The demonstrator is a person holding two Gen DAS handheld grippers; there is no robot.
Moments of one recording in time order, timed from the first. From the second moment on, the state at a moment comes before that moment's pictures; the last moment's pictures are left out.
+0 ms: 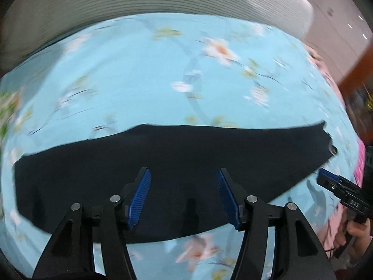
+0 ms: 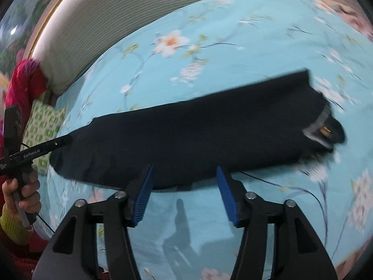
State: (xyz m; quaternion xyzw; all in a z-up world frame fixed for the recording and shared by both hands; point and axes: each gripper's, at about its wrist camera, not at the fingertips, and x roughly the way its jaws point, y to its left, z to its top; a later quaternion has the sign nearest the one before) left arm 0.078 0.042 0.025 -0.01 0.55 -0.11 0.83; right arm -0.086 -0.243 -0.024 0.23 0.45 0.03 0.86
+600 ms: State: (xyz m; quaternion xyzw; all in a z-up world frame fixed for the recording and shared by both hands) left arm 0.124 -0.132 0.005 0.12 0.57 -0.27 0.76; right arm -0.109 -0.346 -0.052 0.34 0.43 -0.02 0.83
